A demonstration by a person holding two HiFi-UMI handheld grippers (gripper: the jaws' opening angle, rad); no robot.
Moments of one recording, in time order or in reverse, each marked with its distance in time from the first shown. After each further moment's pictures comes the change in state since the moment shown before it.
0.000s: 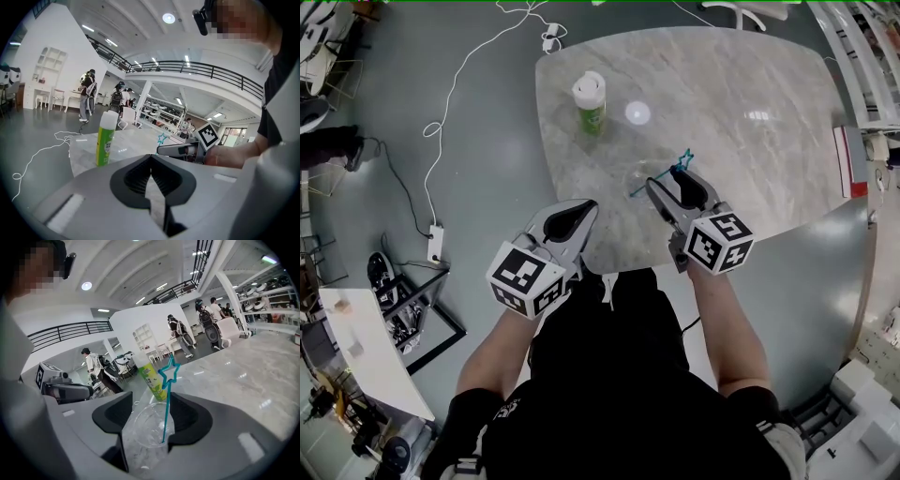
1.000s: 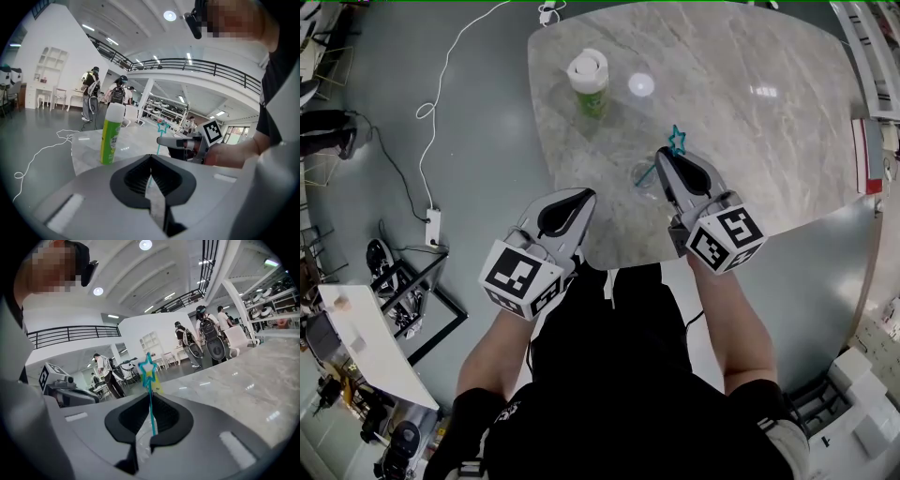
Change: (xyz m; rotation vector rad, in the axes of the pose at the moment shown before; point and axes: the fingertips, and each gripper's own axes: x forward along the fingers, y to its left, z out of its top) left arm 0.017 0.026 -0.015 0.000 0.020 0.030; right arm 0.028 0.005 0.018 -0.075 -0.112 0.066
